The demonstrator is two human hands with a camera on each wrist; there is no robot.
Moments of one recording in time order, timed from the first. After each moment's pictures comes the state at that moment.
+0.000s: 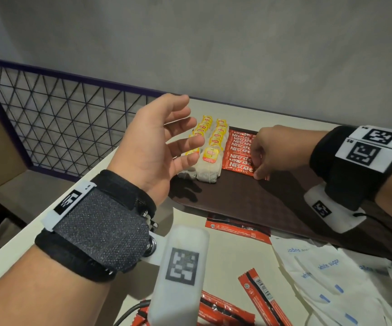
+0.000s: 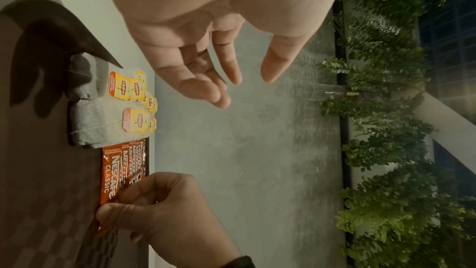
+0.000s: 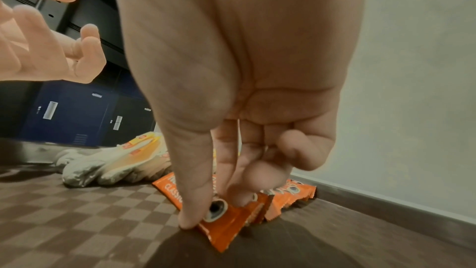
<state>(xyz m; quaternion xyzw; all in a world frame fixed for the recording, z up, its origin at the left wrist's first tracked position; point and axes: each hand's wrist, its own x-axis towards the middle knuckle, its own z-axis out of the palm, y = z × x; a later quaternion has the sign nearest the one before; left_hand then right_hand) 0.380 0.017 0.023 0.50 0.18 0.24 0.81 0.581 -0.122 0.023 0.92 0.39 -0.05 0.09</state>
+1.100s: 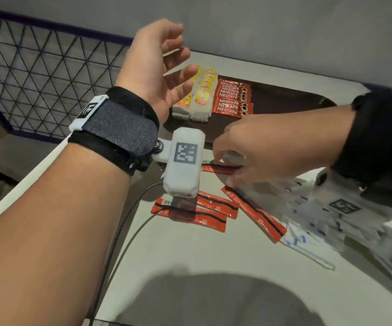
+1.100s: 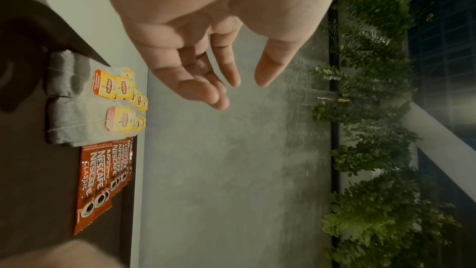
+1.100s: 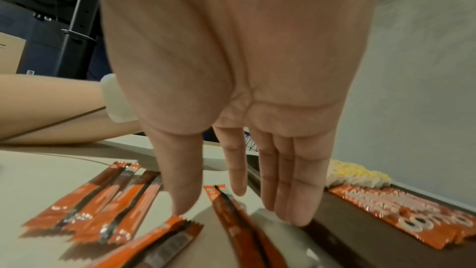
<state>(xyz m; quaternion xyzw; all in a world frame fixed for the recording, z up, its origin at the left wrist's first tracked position) 0.368 0.015 0.029 0.51 0.16 0.23 0.82 0.412 -0.159 0.033 0.82 0.53 -0.12 0.16</state>
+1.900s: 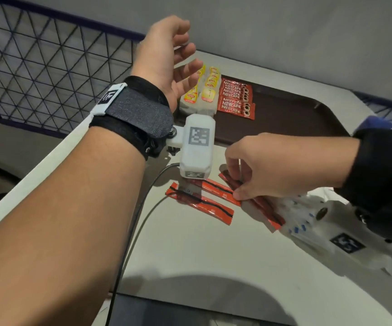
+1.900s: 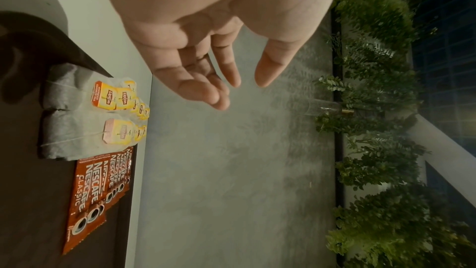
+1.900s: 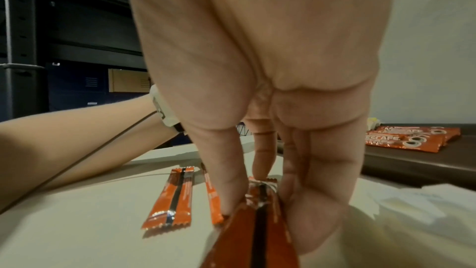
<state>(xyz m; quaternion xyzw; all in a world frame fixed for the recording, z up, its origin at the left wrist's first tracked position) 0.369 0.031 0.025 0.48 0.16 0.24 0.83 0.369 -0.163 0.032 0.90 0.39 -0.18 0.10</state>
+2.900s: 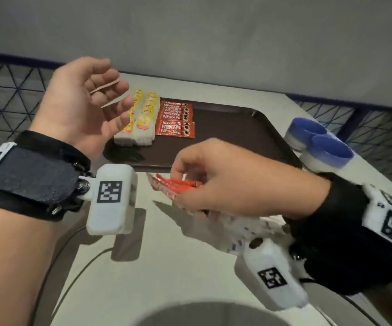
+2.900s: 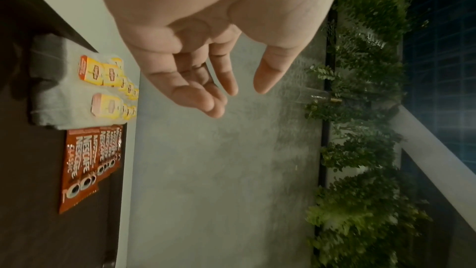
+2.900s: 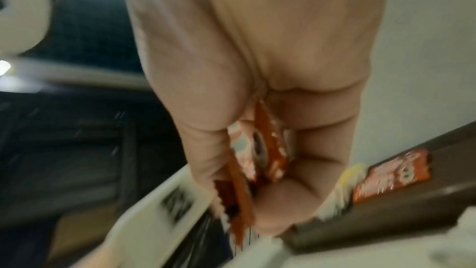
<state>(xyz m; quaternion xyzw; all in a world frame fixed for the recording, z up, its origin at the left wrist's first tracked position) 0.370 0.018 0.035 0.51 0.12 0.17 0.84 0.364 -0.211 0.046 0.87 0.39 -0.17 -0.26</state>
